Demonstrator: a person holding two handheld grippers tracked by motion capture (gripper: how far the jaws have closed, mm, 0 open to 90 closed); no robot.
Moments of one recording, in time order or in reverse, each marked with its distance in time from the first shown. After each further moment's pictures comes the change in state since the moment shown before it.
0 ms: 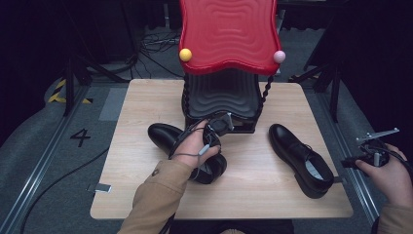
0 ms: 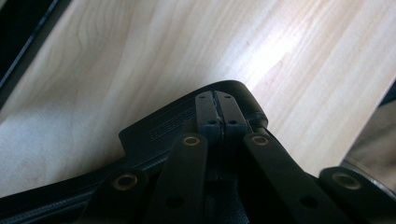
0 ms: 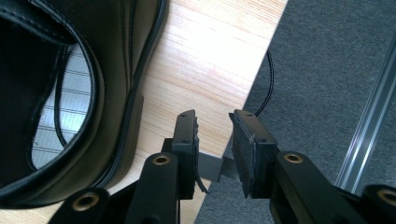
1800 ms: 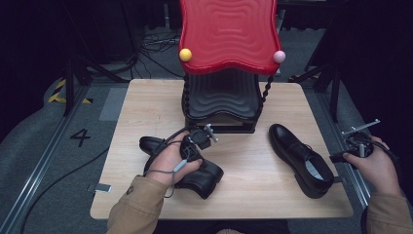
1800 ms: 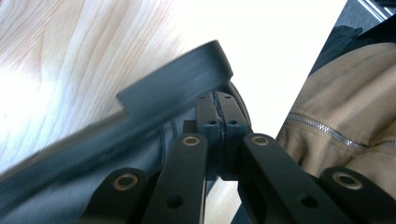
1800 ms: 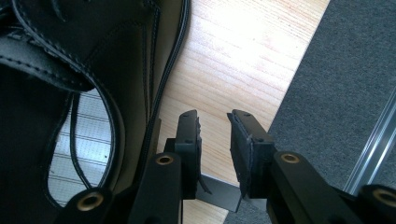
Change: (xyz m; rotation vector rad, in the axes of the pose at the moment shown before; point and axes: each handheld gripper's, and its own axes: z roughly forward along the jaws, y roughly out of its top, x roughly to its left) left arm -0.021 -0.062 -0.032 -0.033 -0.080 0.070; right arm 0.009 0.031 0.020 0.070 0.051 -0.021
